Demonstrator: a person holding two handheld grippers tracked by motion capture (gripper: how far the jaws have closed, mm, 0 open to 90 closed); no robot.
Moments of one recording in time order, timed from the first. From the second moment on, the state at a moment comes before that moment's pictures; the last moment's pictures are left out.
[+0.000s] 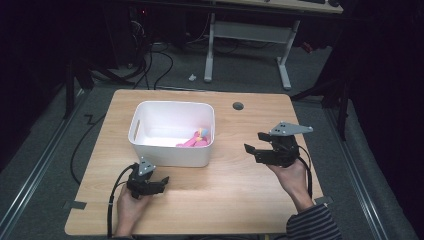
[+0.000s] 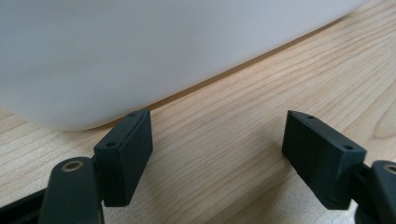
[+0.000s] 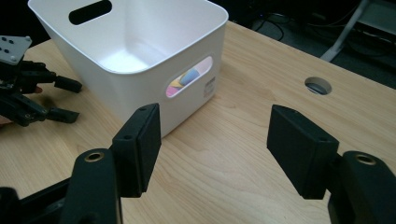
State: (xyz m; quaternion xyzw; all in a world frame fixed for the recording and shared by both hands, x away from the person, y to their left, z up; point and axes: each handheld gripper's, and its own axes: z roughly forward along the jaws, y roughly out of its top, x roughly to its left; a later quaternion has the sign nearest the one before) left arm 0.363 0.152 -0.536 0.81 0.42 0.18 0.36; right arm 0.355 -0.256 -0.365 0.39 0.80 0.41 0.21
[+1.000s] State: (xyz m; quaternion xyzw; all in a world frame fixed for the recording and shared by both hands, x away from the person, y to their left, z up) left arm 0.363 0.152 -0.536 0.81 0.42 0.18 0.36; right arm 0.326 -0.305 -0.452 0.49 0.75 0.40 0.20
